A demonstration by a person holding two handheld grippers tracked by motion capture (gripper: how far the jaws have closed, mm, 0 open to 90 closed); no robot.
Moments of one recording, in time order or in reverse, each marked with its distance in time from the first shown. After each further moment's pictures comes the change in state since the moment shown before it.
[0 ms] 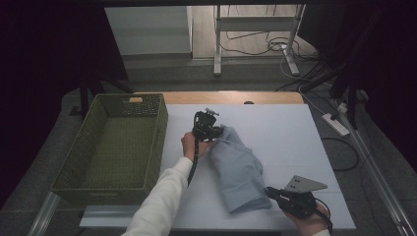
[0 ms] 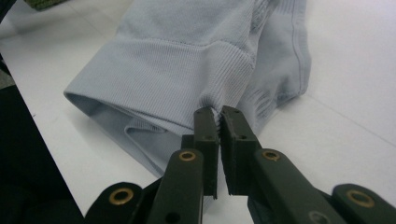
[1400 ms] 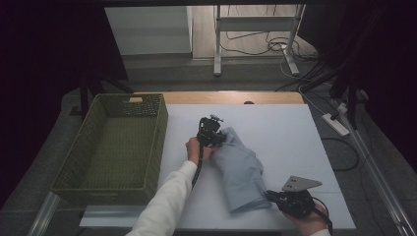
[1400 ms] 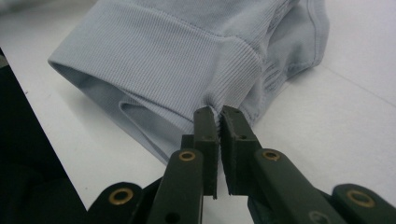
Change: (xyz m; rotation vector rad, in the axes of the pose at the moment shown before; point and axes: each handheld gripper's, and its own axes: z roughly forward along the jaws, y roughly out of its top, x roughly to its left) left arm -0.004 -0.011 0.027 0.043 -0.016 -0.013; right arm -0.005 -0.006 0.009 0.096 0.029 0.016
